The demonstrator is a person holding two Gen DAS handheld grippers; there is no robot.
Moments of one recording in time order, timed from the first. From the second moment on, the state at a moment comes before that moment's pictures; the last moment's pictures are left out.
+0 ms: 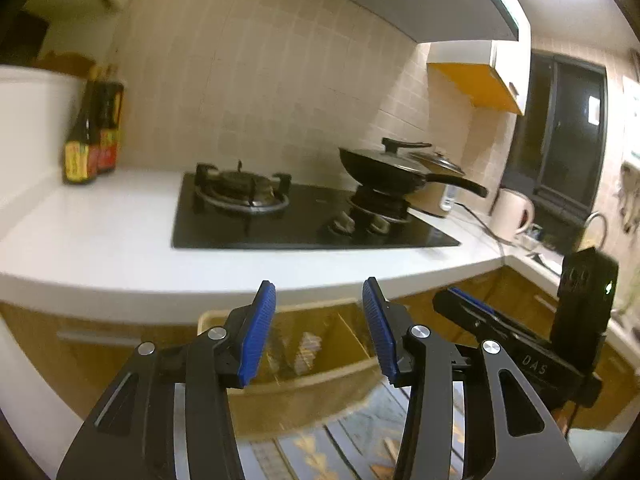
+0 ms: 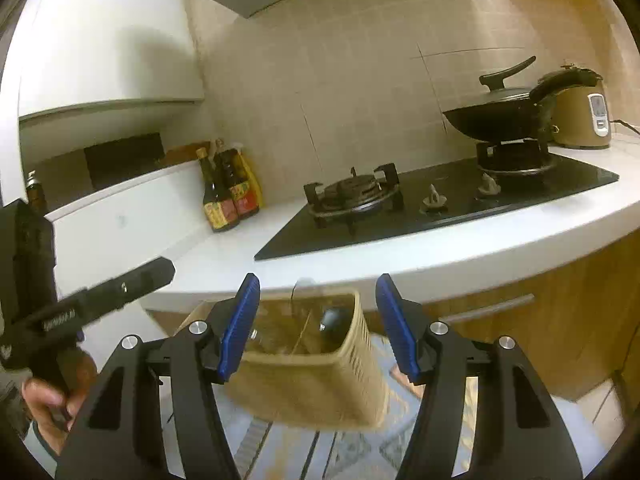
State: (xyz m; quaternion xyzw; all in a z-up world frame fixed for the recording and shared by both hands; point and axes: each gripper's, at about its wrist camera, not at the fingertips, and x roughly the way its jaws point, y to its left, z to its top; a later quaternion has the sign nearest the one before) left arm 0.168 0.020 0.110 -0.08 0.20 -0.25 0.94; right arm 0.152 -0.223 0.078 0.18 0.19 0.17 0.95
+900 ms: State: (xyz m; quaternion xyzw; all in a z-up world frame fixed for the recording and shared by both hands) left arm 0.100 0.073 -0.003 -0.05 0.43 -0.18 0.88; right arm 0.080 -0.192 0.002 0.11 0.46 0.14 0.87
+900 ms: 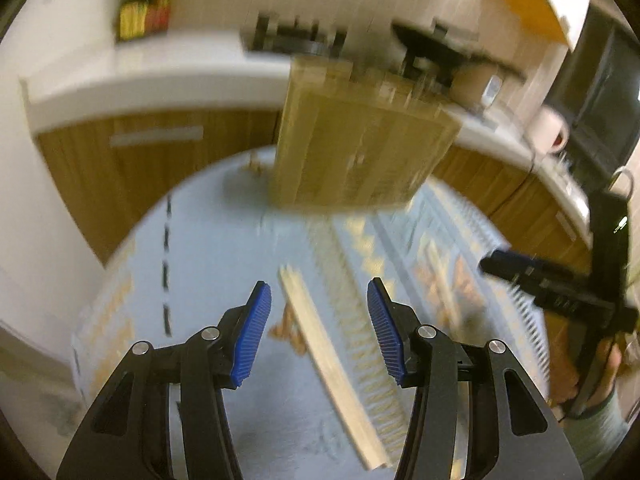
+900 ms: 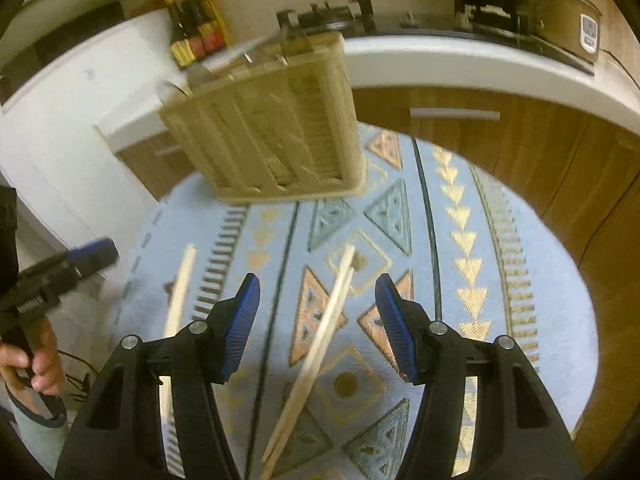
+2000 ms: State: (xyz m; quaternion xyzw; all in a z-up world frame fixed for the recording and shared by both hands) left arm 0.109 0.034 -0.052 0.09 0.48 -0.12 0.87; right arm 0.080 -0.194 -0.048 0.13 0.45 0.16 0.87
